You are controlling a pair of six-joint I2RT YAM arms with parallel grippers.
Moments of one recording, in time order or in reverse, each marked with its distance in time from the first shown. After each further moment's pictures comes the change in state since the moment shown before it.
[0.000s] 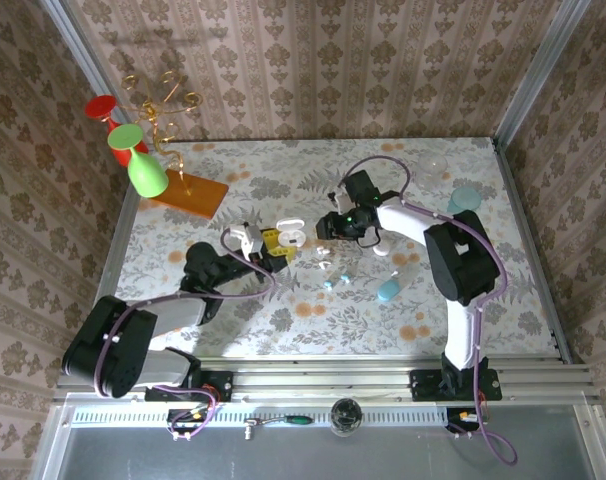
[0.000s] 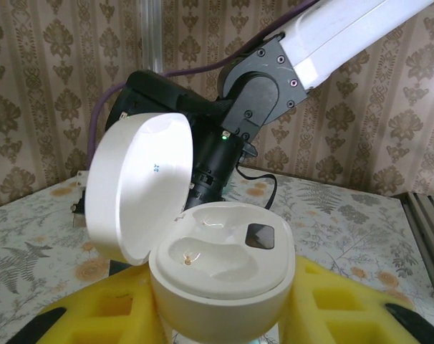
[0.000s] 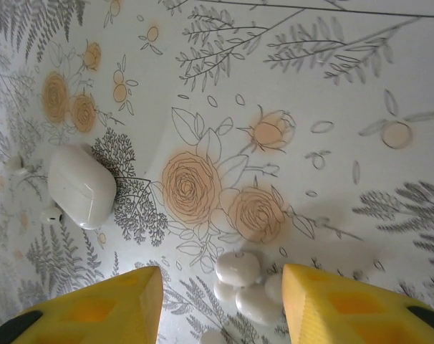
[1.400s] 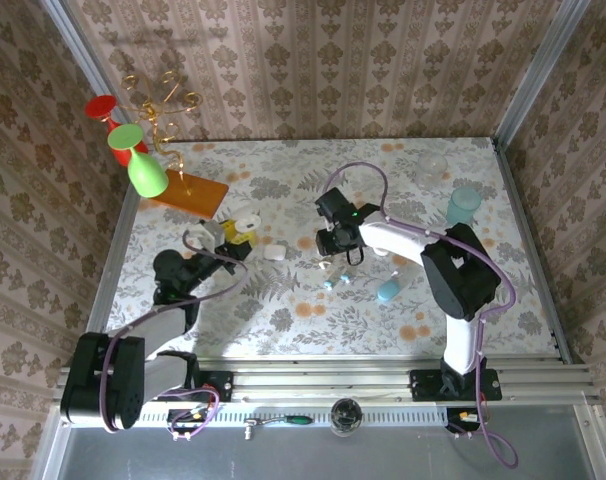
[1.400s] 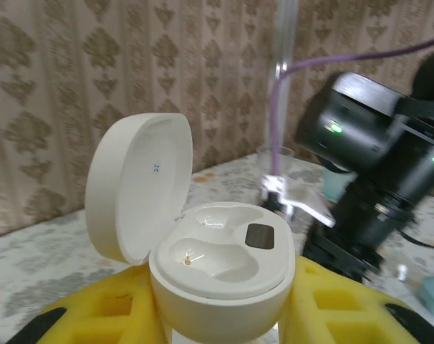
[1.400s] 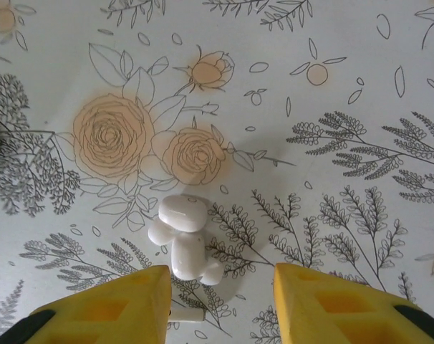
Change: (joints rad) left arm 0.310 -0.184 -0.086 -0.085 -0.063 0.023; right arm 0.208 -0.104 -0.058 -0.114 0.563 -0.019
